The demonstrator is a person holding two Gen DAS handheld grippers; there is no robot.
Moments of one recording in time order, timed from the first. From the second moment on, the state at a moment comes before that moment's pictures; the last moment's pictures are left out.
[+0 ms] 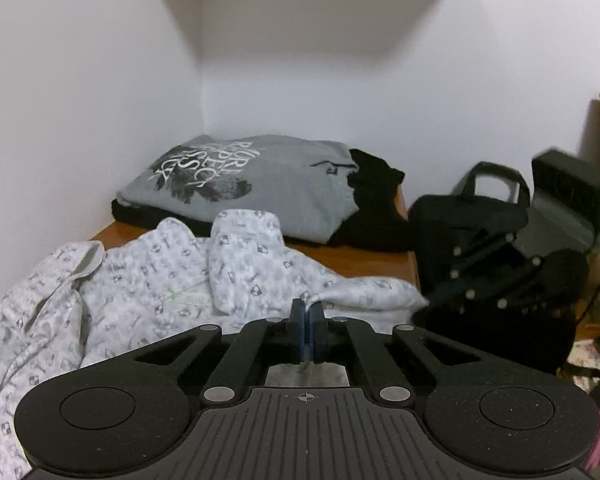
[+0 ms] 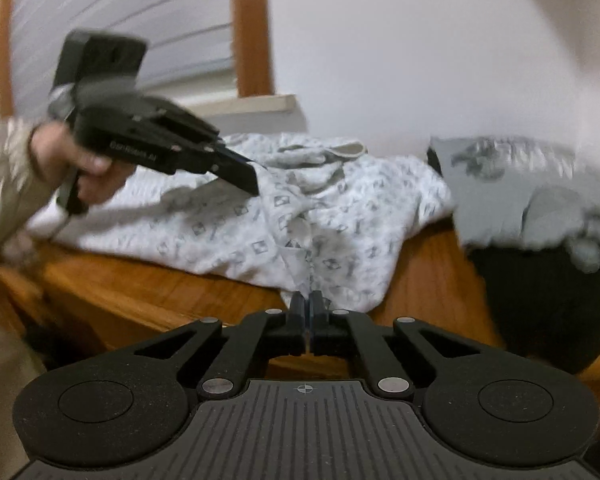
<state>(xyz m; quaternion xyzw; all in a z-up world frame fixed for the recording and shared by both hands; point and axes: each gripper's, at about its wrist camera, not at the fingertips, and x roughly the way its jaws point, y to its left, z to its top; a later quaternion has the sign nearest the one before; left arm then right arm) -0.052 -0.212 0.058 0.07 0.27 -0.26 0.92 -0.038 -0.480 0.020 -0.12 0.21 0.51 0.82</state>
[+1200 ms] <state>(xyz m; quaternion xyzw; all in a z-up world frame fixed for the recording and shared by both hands) -0.014 -0.227 0.045 0.09 0.27 -0.24 0.93 -0.044 -0.468 0.042 -0.15 0.13 0.50 0.84</state>
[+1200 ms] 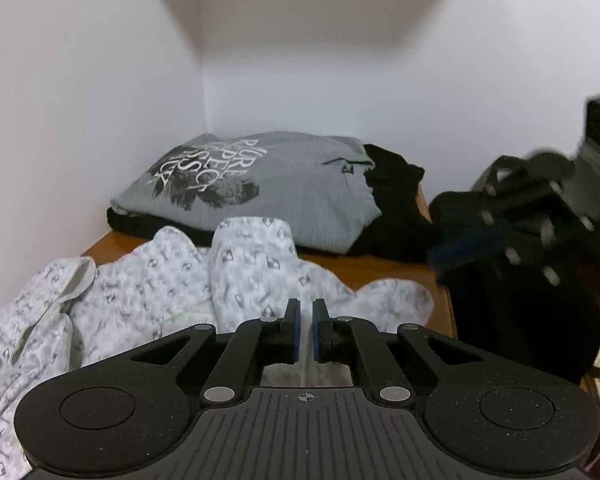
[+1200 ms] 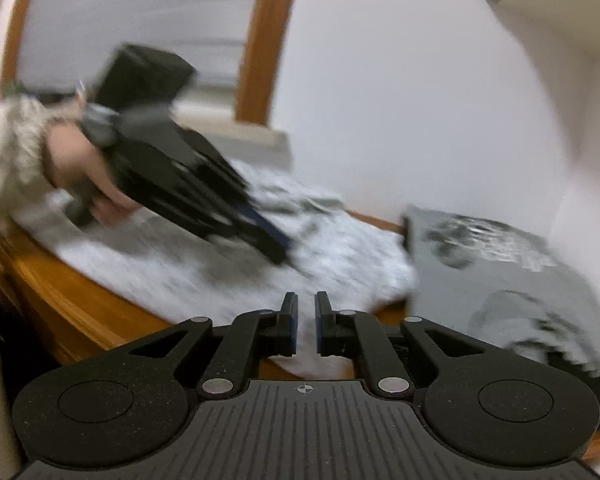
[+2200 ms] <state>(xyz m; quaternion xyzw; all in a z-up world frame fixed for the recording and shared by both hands) -0.038 -0.037 0.043 -0.07 0.32 -0.09 0.94 -0.041 -0.426 -0.011 -0.09 0.17 0.49 0.85</state>
